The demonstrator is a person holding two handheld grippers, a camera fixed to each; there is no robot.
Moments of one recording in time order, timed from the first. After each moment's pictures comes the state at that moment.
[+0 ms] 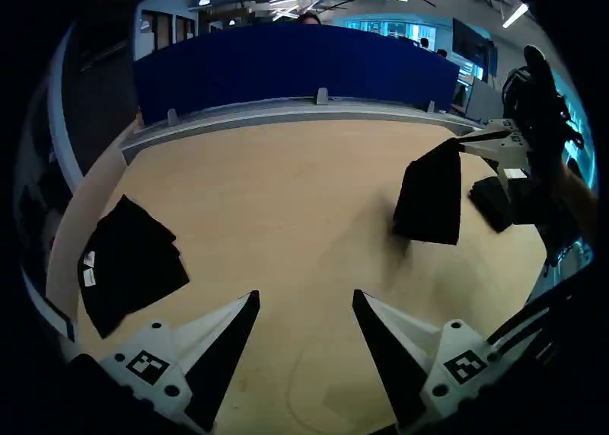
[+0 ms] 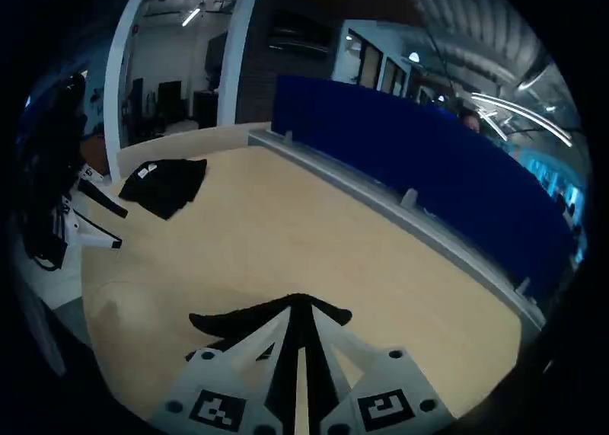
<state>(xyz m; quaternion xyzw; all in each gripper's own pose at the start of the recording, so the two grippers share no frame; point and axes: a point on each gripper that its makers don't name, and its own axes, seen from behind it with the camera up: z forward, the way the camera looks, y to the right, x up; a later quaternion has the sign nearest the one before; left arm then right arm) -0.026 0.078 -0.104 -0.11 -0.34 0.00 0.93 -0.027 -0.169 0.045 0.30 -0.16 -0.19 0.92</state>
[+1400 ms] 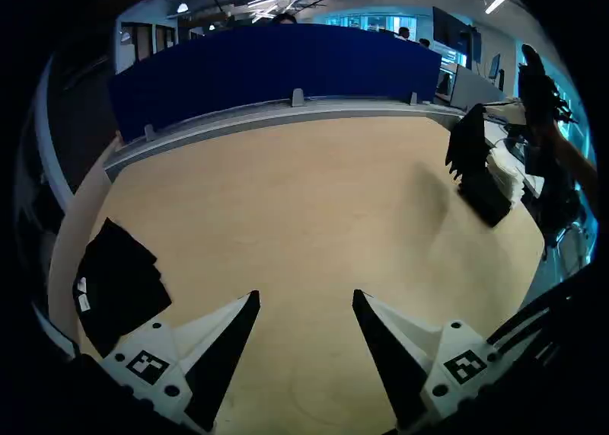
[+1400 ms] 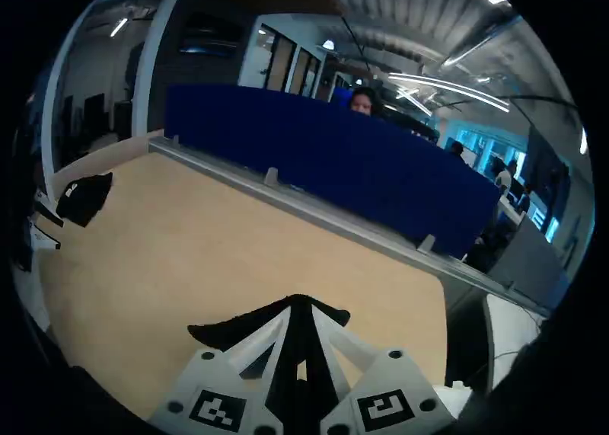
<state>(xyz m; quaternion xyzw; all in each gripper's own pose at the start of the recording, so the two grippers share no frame) -0.015 0.118 -0.088 -0.14 -0.34 0.03 0.93 0.024 0.086 0.081 0.11 -0.17 -0.15 0.97</state>
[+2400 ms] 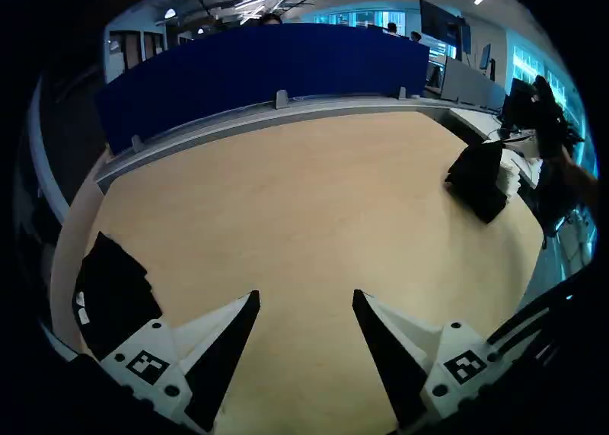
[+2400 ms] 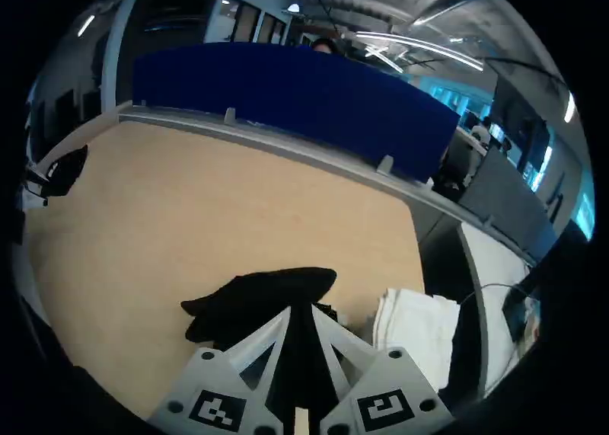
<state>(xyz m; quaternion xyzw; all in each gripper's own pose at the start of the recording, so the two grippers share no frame) -0.009 0.147 -0.082 -0.16 -0.34 0.05 0.92 -0.070 0.194 -0.002 0.03 -0.25 -0.13 0.96</state>
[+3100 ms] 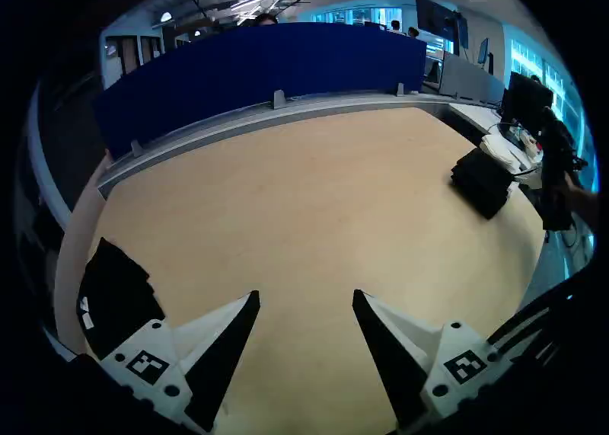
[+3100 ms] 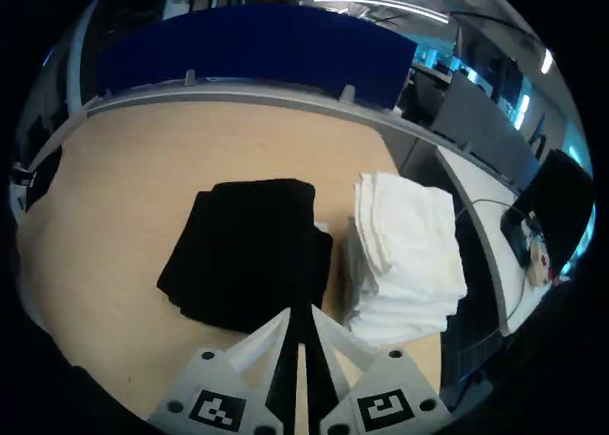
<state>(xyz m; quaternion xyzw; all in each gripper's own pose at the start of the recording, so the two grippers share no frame) -0.007 0.152 -0.083 -0.16 -0.34 0.06 0.92 -0.167 0.248 -0.075 -0.04 -0.33 -0.06 0.94</state>
